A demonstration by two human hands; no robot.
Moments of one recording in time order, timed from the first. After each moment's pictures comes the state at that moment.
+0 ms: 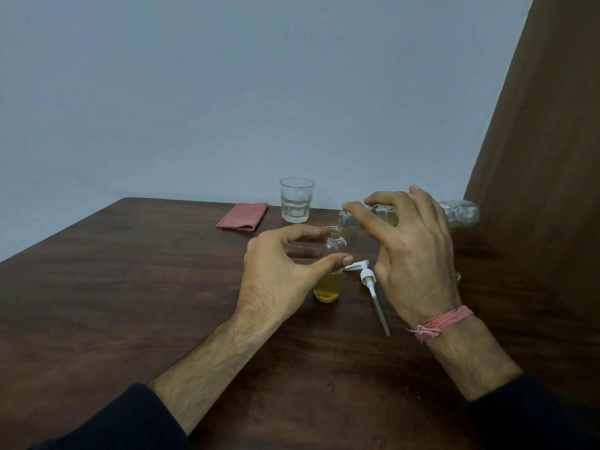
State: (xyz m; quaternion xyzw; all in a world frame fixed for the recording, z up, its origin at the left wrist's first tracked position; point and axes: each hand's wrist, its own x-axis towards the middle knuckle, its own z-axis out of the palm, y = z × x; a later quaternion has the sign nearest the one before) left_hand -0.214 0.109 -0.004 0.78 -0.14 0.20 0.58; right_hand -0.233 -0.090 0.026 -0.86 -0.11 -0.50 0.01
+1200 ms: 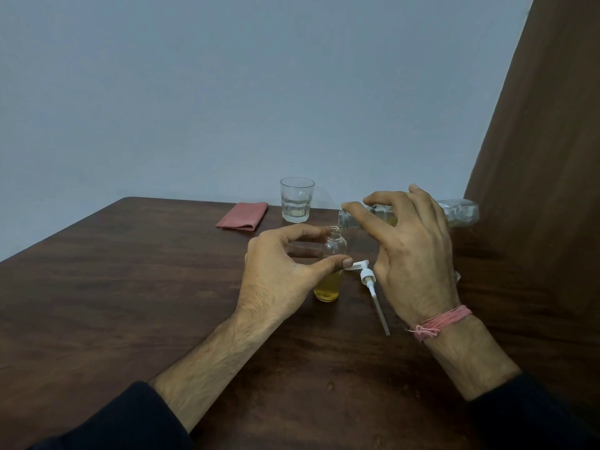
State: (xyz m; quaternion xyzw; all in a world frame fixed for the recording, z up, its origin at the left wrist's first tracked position) left_hand -0.213 0.108 -0.004 0.78 -0.14 0.20 0.58; right_hand -0.233 -0.089 0.026 -0.86 -0.11 -0.49 0.00
